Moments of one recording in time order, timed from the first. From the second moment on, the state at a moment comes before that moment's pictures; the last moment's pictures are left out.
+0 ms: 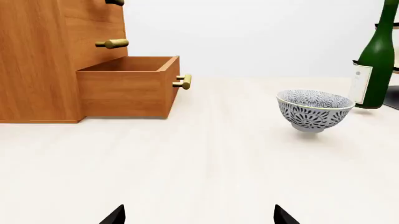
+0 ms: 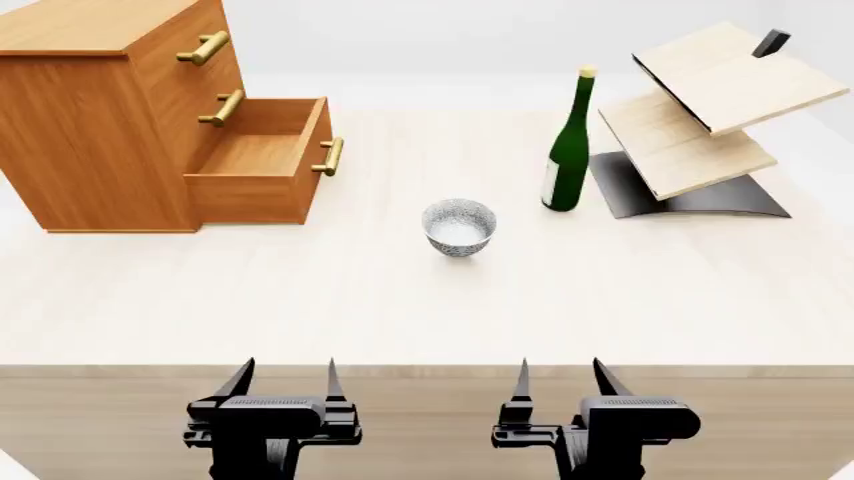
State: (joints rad) left arm 0.00 0.00 0.00 0.00 0.00 0.00 0.00; right arm 0.00 0.00 0.00 0.00 0.00 0.00 0.00
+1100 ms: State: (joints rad) left arm 0.06 -0.13 0.10 0.37 -0.11 -0.27 -0.12; right arm -0.05 0.11 -0.08 -0.32 0.11 0.22 0.13
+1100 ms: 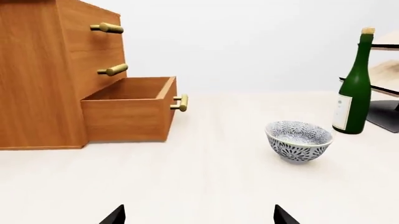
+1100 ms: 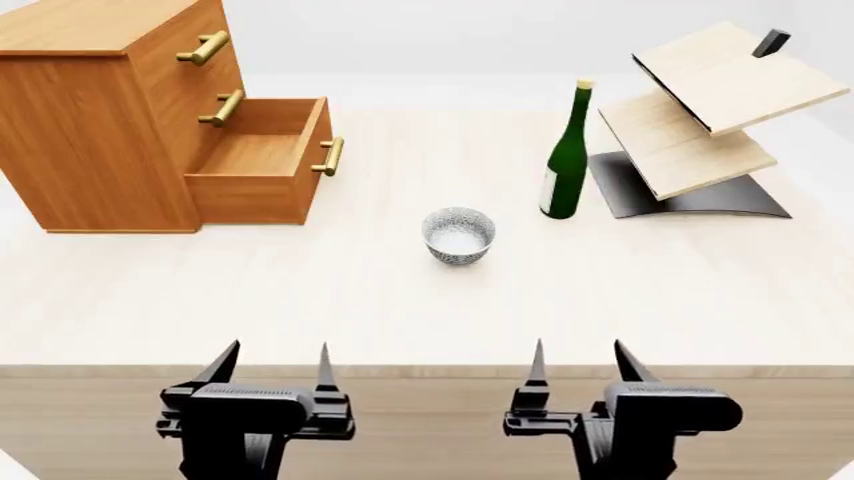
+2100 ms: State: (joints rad) left arm 0.09 -0.20 0.10 0.63 -0.15 -0.46 -0.18; right arm -0.08 0.18 -0.11 -0.52 0.17 0.33 0.17
